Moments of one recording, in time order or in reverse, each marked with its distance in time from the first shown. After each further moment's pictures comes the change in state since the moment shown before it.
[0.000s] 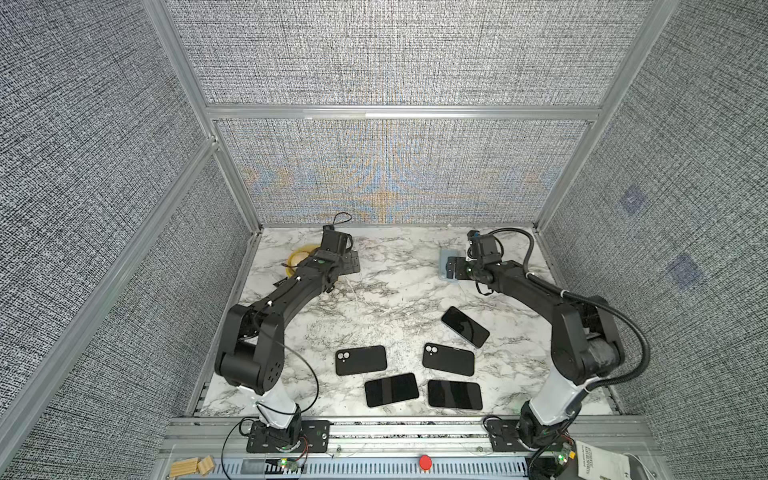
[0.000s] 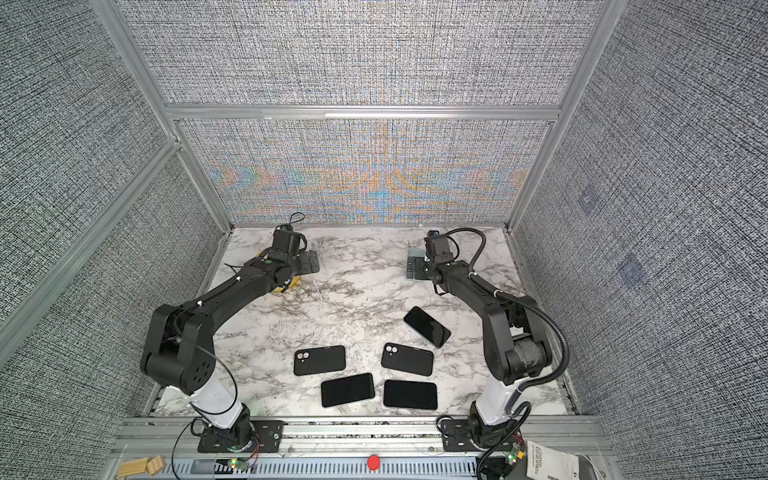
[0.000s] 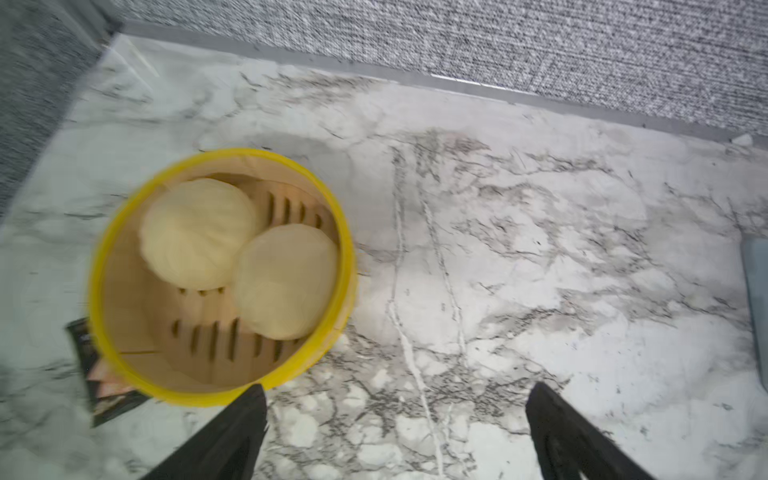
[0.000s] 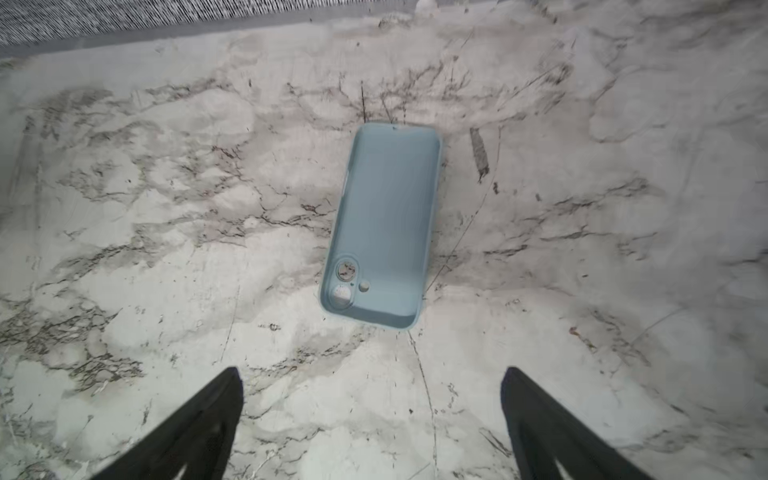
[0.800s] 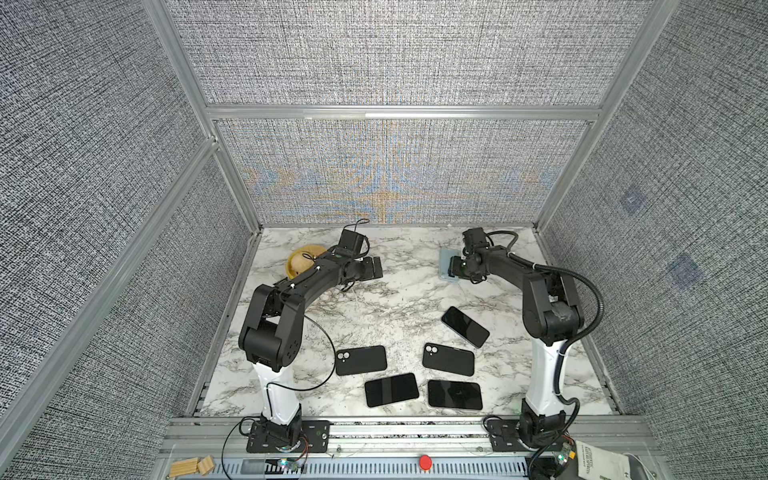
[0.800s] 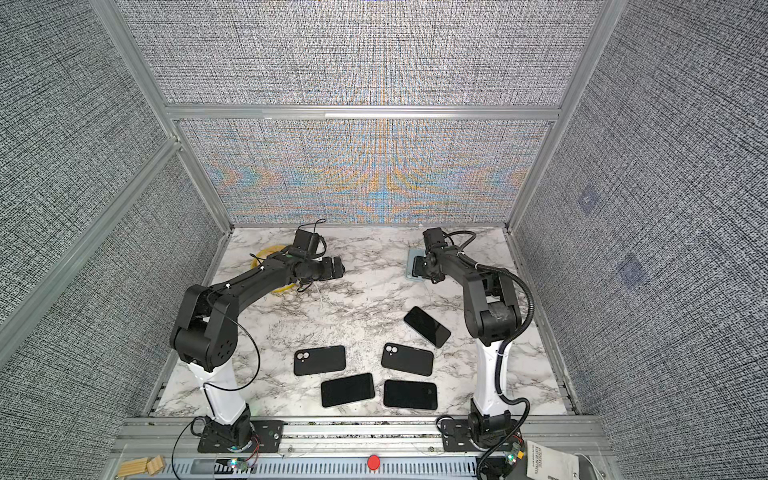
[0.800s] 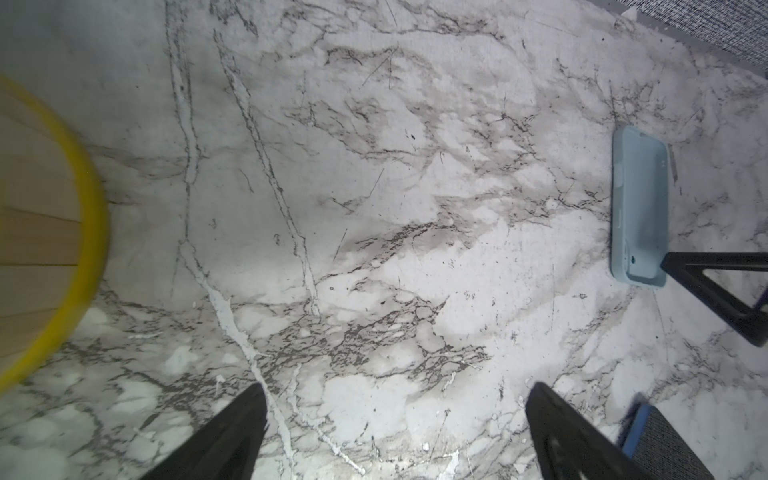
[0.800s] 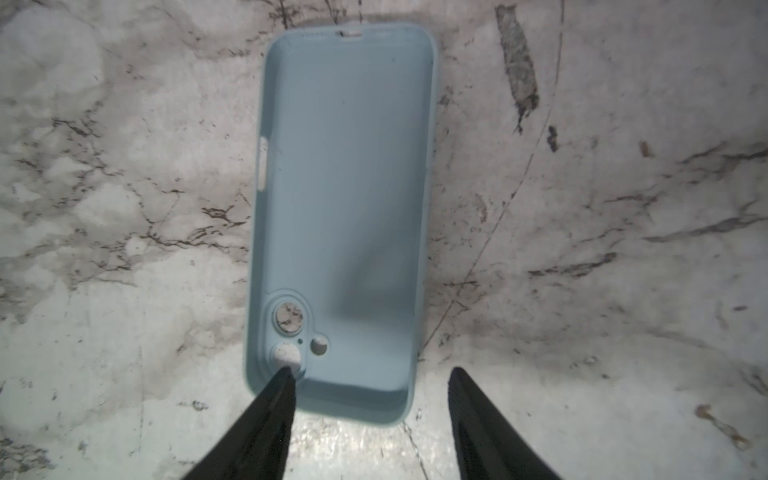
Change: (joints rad) left arm -0.045 0.147 0.092 -0.054 0.331 -0.076; right arm -0.064 0.316 0.277 -0.176 -0.077 0.058
